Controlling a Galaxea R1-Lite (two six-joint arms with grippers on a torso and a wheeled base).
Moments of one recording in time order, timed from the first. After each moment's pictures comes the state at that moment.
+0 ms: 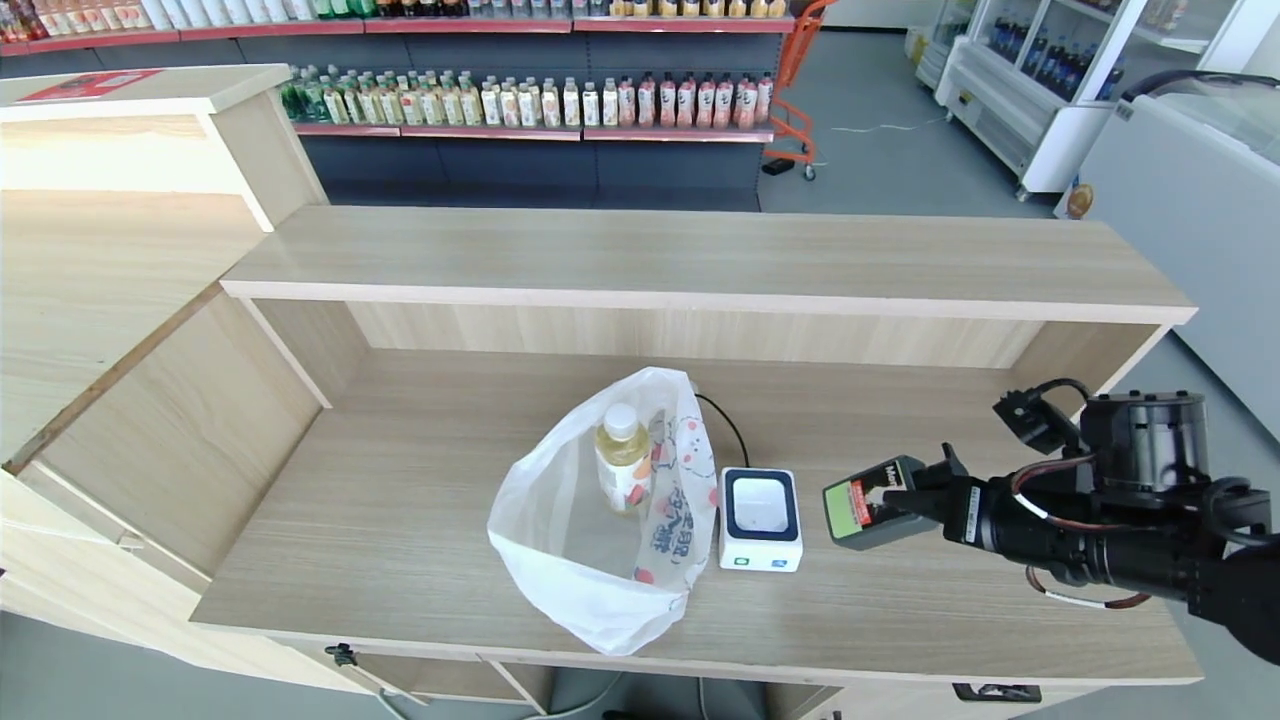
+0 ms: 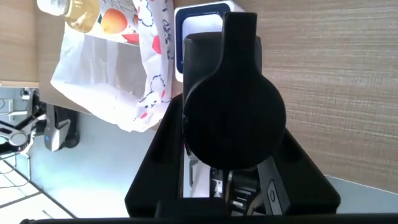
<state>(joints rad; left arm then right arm) 0.00 0.00 0.00 0.00 0.01 0.00 0.19 1.71 -0.53 -0.68 0.32 0.37</state>
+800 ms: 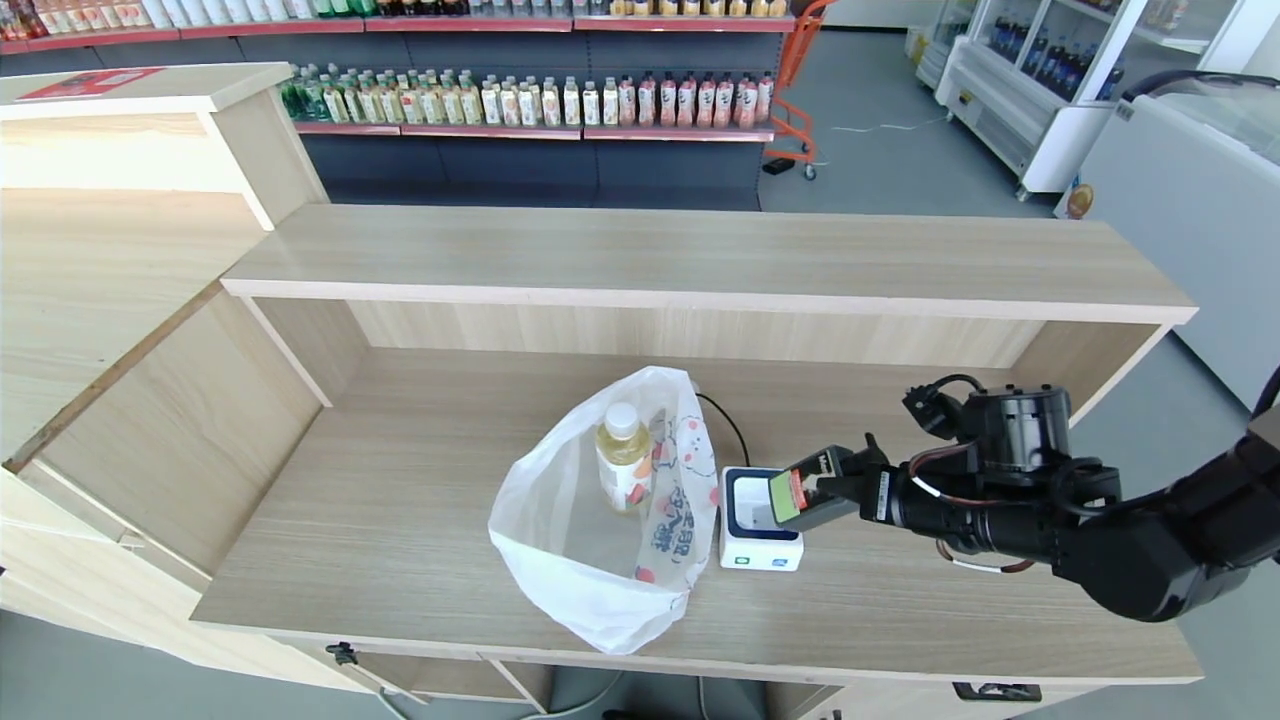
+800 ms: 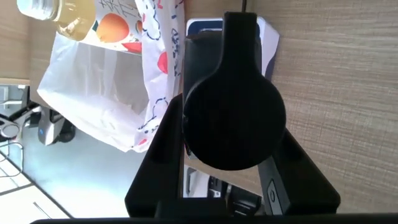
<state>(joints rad) 0.00 0.00 0.00 0.00 0.01 0.00 0.28 1.94 -0.68 -0.77 0.28 0.36</state>
